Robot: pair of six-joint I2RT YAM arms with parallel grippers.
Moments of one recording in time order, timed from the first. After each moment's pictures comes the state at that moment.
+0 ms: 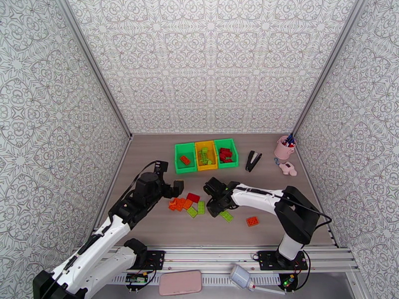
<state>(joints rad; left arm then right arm) -0.47 0.86 0.68 -0.36 -0.08 -0.26 0.89 1.75 1.07 -0.65 0.05 0.22</state>
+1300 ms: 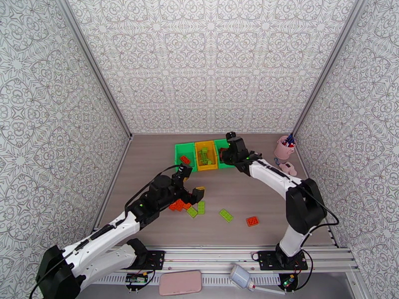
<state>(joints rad) -0.70 0.98 0.62 0.01 0.12 -0.15 0.48 1.82 1.38 -0.22 0.17 0.28</state>
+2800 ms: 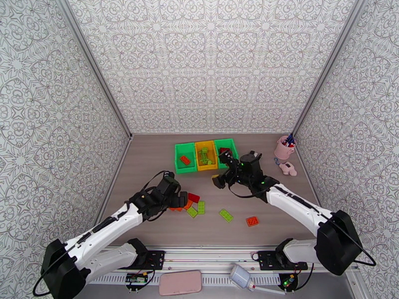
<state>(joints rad) -0.64 1.08 0.77 -0.74 -0.24 -0.63 0.57 1.34 0.88 -0.05 -0.30 -0.06</state>
